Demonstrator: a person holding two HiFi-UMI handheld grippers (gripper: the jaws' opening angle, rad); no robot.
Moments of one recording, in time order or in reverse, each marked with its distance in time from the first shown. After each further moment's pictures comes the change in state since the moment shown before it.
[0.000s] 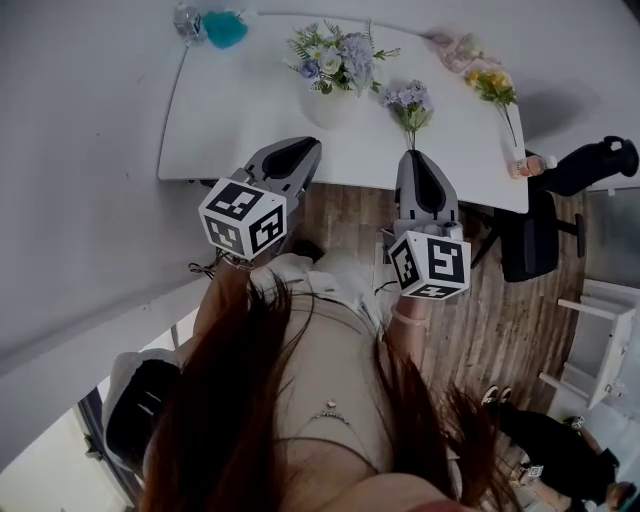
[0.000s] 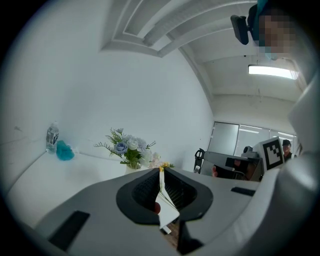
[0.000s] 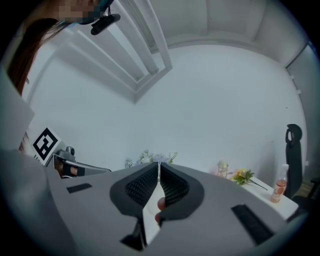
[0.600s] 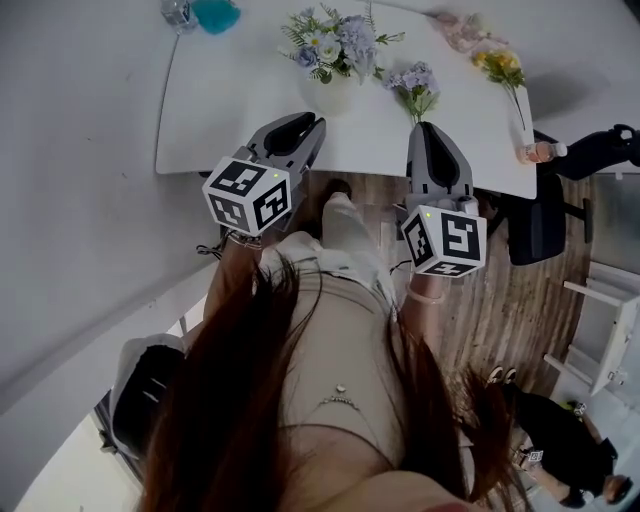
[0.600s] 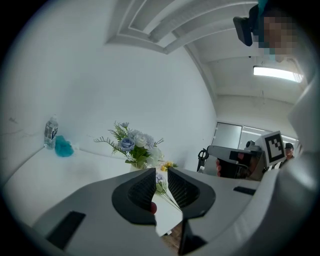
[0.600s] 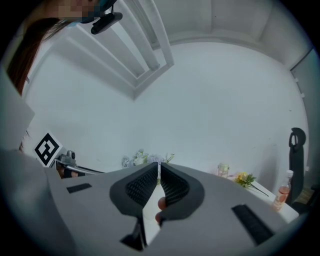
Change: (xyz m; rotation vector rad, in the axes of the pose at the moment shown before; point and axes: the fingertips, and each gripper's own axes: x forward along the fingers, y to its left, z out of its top) left arm 0.032 0.029 -0.004 -0.036 0.011 0.008; right arm 0.034 -0.019 0.004 -0.033 0.027 0.002
